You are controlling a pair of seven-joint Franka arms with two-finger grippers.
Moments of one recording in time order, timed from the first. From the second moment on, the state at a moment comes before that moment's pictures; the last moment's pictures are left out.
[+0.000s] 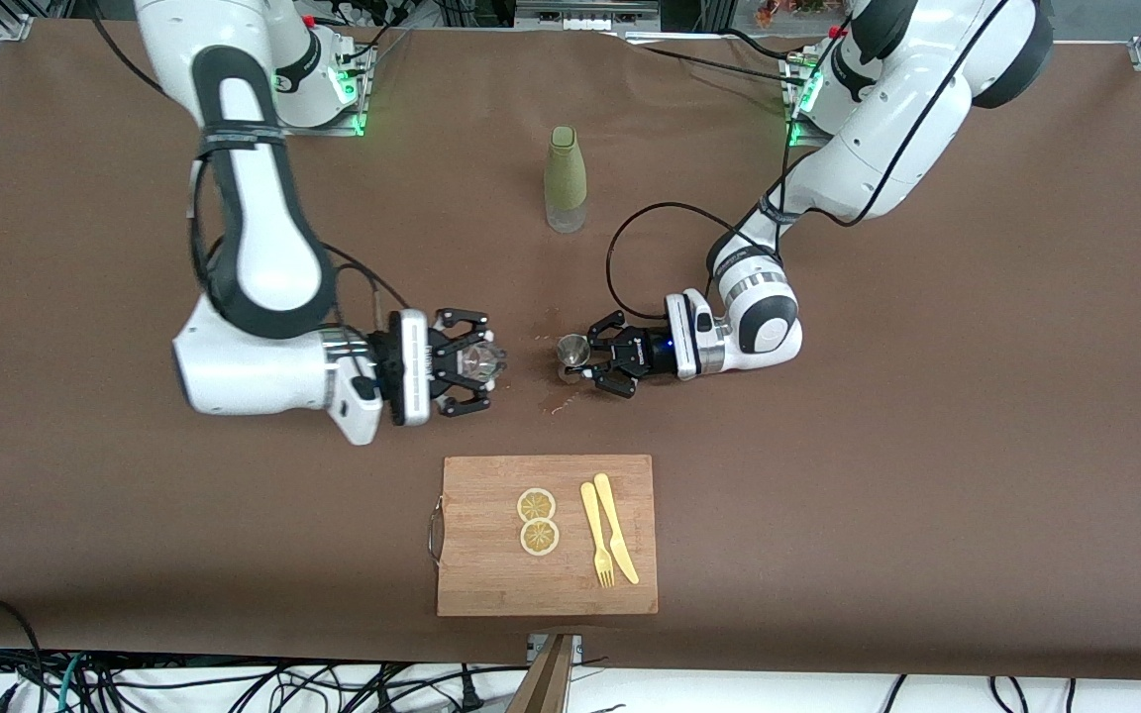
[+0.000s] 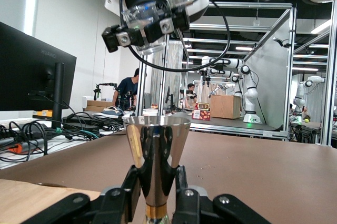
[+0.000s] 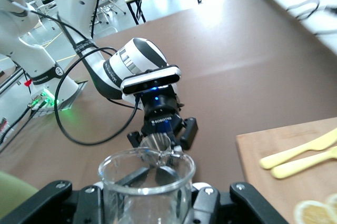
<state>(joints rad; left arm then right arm) -0.22 0.90 -0.26 -1.74 -2.05 1.89 2.71 0.57 0.67 -0.41 -1.39 1.32 1.70 -1.66</state>
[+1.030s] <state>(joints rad) 0.00 0.80 -0.05 -1.64 -1.45 1.76 2.26 0.03 0.79 -0.33 -1.53 1.16 1.19 -2.46</state>
